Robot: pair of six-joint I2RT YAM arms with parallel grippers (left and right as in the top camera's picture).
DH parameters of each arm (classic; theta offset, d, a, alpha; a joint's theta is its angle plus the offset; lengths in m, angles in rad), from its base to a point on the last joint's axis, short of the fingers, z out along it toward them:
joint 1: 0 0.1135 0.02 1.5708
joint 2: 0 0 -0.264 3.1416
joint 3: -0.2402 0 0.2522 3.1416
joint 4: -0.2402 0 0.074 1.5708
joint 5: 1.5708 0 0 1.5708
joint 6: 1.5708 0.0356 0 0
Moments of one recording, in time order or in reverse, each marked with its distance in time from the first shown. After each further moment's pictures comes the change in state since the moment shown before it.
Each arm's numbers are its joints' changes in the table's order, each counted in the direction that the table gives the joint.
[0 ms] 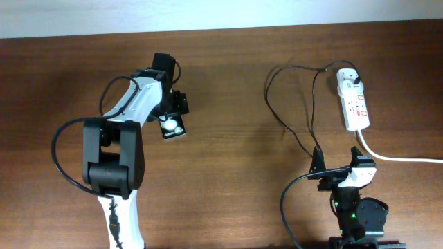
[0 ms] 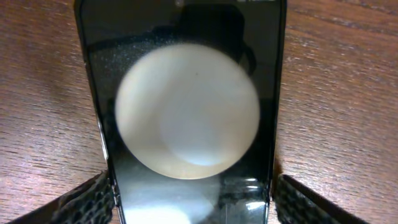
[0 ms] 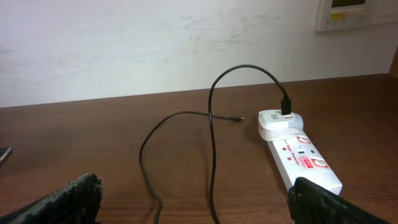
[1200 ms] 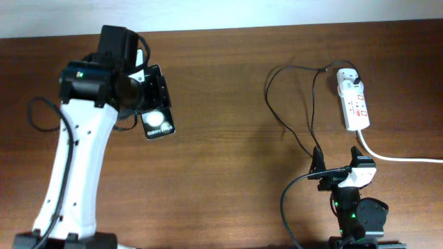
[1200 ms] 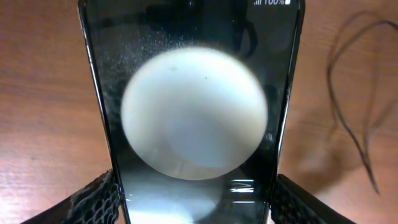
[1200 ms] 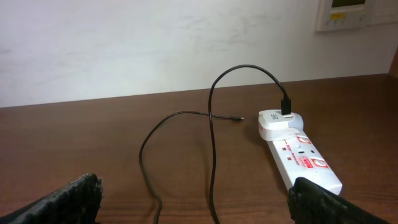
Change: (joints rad) left arm 0.005 0.580 -0.188 -0.523 0.134 -0.002; right arm 0.000 0.000 0.000 0.000 0.000 0.000
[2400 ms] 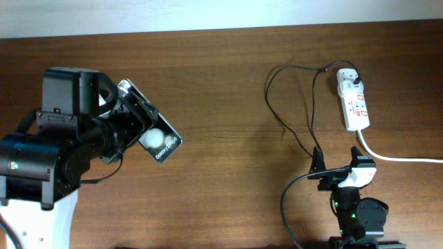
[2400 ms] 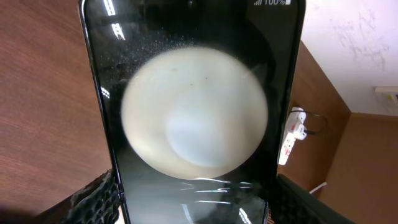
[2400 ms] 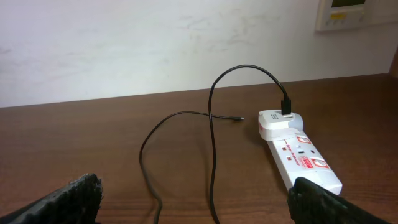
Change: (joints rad) left arm 0.000 0.336 -0.001 -0.103 0.093 -0.509; right arm 0.000 0.000 0.000 0.000 0.000 0.000
